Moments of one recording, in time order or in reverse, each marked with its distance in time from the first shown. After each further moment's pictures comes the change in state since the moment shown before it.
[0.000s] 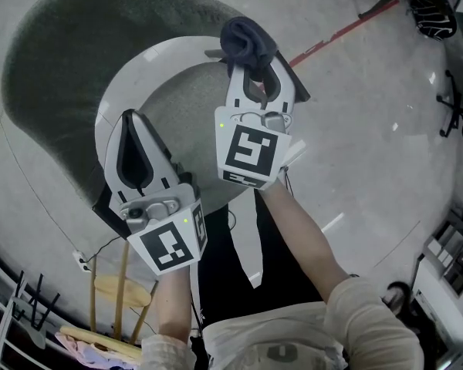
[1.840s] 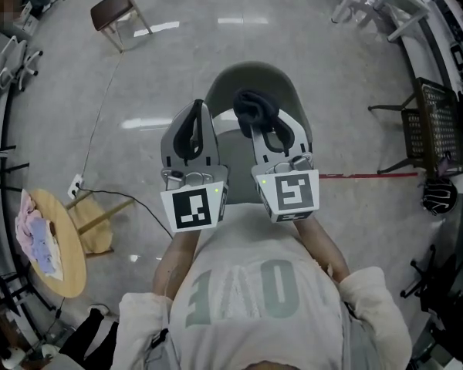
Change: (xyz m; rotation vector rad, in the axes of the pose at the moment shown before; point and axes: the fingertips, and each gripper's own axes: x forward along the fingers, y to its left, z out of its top) left arm -0.163 0.083 0.341 0.028 -0.249 0.396; right arm -0.248 0.148 0.343 -0.131 -0.304 0.991
